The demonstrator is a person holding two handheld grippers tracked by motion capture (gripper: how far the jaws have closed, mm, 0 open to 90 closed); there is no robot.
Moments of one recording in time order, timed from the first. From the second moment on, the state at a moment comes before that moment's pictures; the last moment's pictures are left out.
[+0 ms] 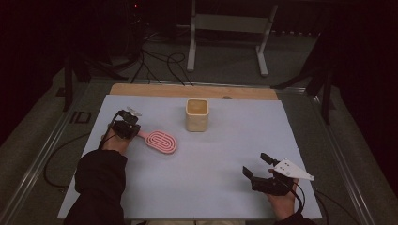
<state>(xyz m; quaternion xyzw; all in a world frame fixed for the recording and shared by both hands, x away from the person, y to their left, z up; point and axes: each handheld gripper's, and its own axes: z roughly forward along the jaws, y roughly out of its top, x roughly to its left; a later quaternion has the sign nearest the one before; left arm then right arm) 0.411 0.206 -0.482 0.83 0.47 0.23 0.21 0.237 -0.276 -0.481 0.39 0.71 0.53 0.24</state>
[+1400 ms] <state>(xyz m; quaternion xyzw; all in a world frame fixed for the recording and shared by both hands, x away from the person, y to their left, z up) 0.435 0.176 -0.492 0.82 0.48 0.21 0.25 0.238 -0.277 -0.481 0.39 0.71 0.54 0.24</state>
